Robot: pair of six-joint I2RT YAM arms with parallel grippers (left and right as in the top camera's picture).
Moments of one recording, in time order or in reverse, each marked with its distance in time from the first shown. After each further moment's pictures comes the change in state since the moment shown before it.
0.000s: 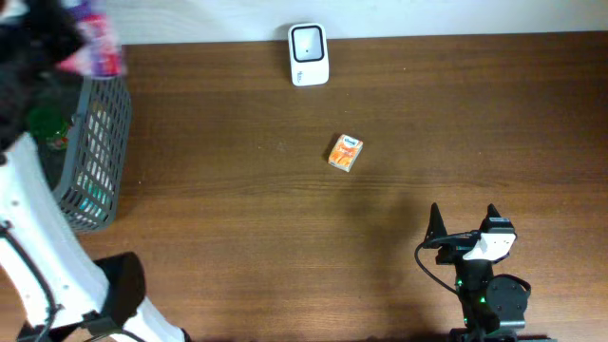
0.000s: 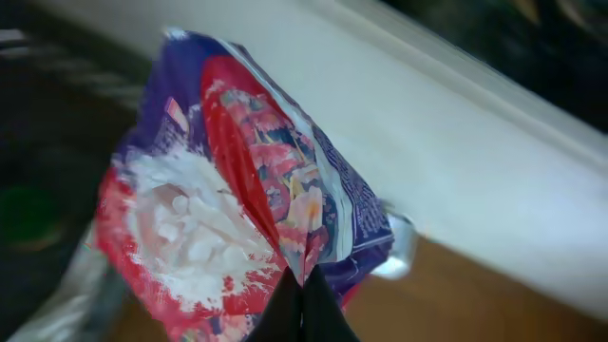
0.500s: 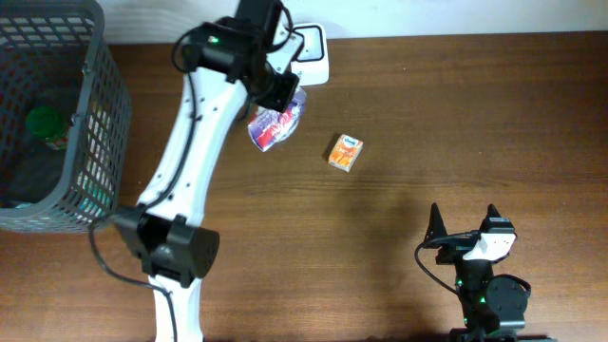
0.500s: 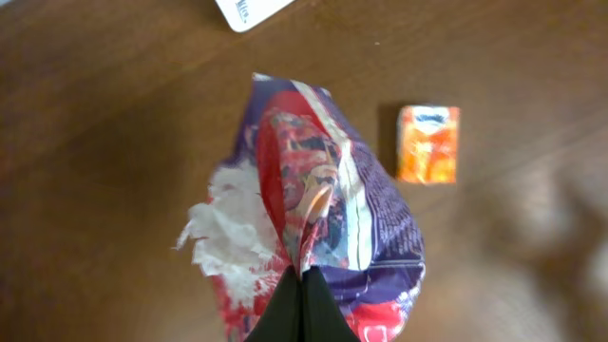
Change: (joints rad) left arm -0.555 0.249 -0.432 0.077 -0.131 0.462; right arm 0.000 0.000 0.000 0.000 0.000 0.000
